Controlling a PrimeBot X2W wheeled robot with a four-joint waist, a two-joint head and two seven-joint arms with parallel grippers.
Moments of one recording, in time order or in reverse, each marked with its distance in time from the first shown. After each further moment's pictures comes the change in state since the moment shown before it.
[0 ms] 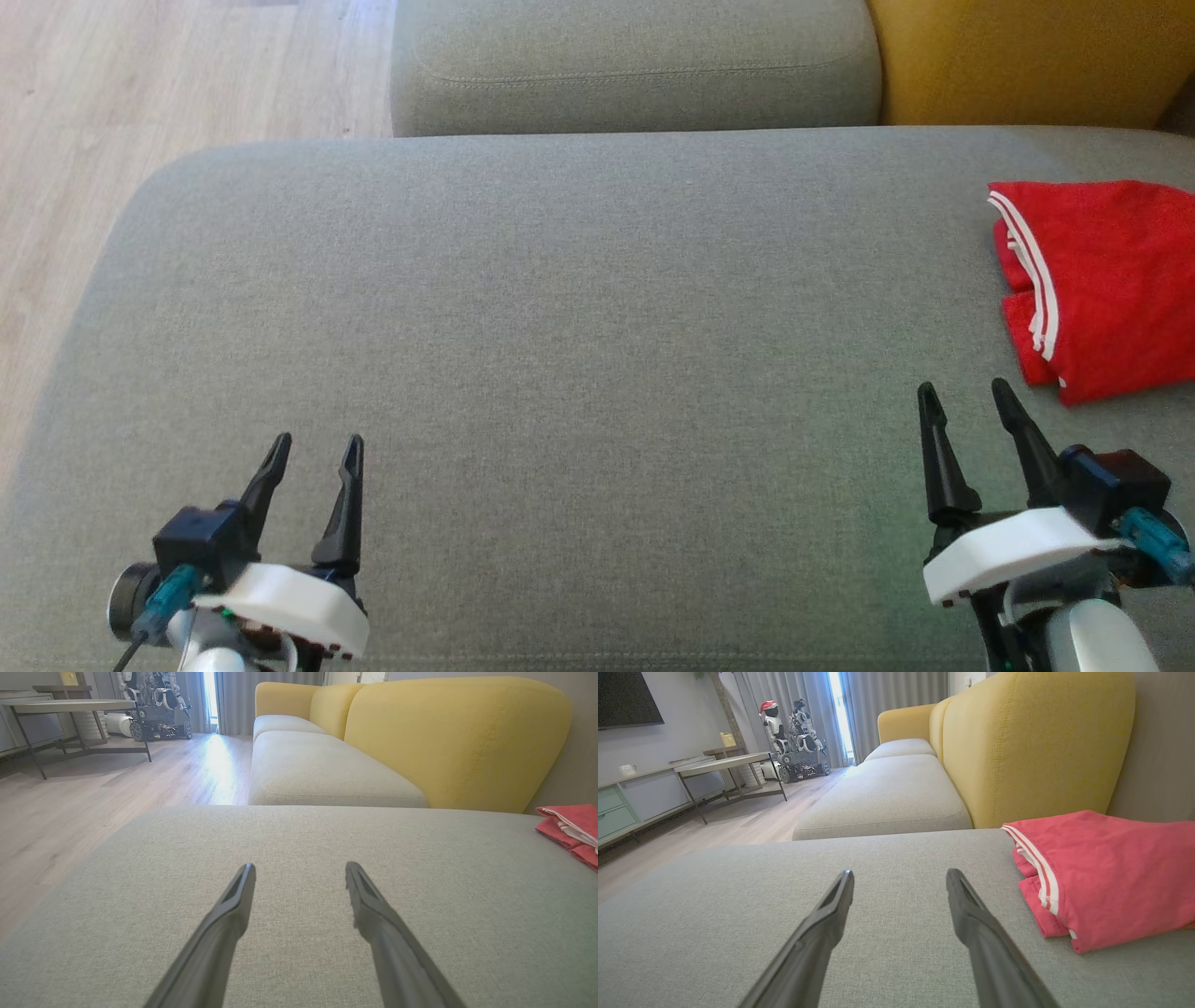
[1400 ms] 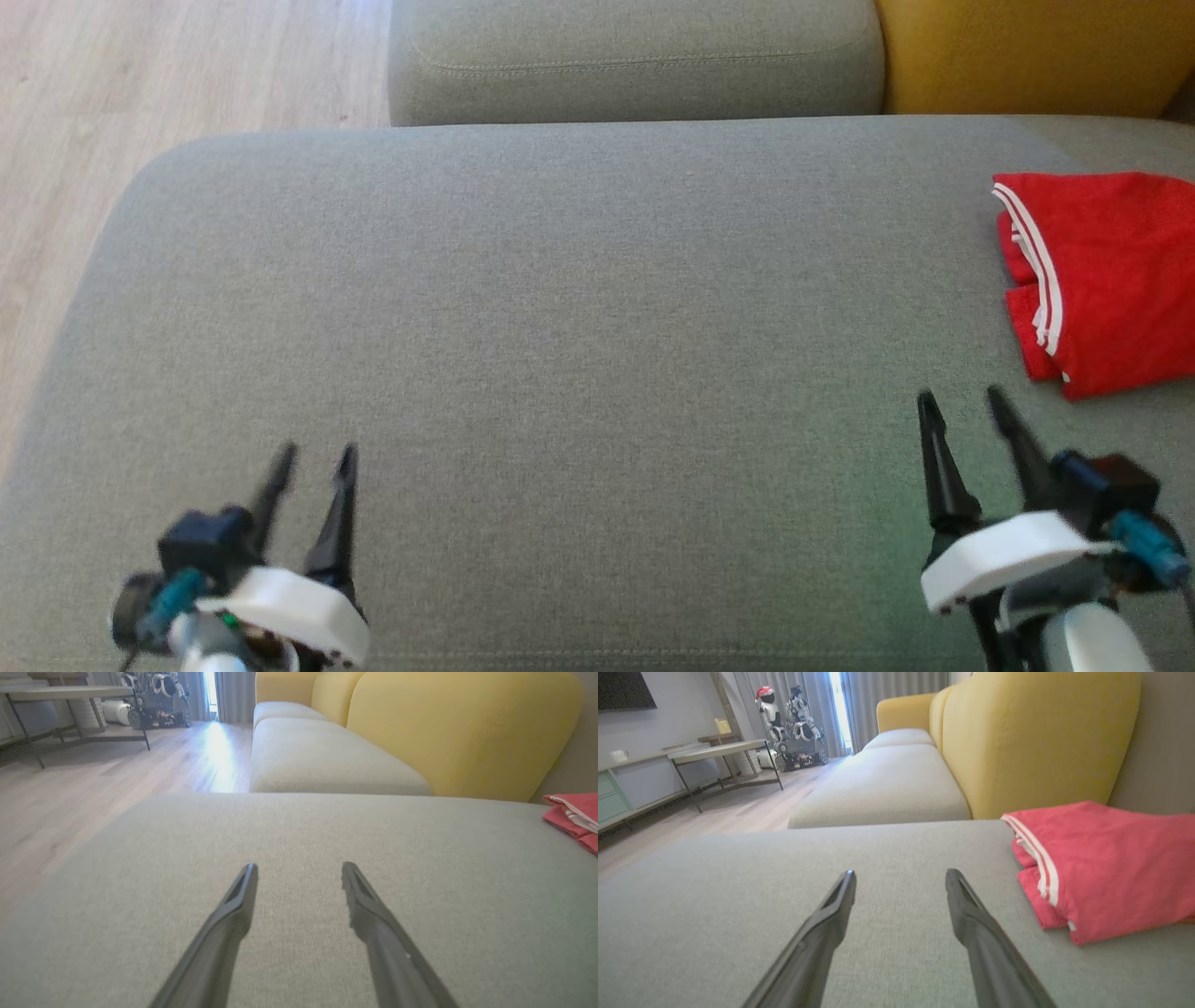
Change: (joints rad) left arm -0.002 0.014 -0.019 0.012 -0.019 0.016 0.006; right arm 0.000 0.000 -0.002 0.014 -0.024 0.000 0.001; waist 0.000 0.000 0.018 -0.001
